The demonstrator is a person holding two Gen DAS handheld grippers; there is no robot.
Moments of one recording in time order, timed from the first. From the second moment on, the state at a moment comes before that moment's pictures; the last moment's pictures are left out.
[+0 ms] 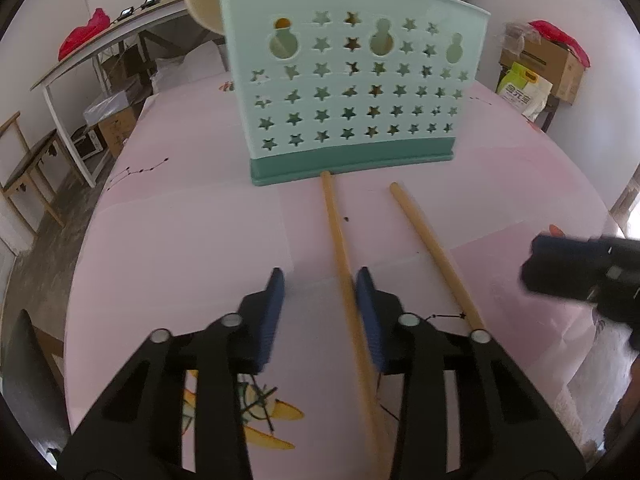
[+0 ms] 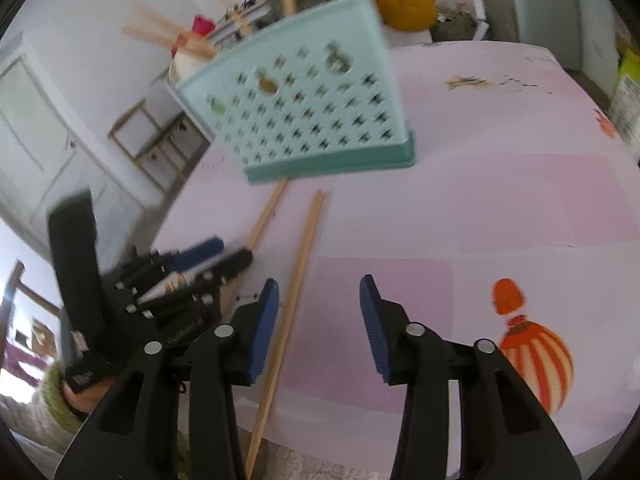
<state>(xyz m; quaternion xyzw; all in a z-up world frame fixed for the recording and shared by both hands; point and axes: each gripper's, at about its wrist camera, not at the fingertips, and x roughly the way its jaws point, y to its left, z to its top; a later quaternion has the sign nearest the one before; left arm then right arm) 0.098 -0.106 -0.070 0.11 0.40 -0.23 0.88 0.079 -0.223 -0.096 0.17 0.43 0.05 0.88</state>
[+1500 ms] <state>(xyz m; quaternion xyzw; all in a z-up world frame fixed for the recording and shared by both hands) 0.120 -0.099 -0.059 0.00 0.48 -0.27 0.83 0.090 -0.231 -0.112 0.12 0.46 -0.02 0.88</state>
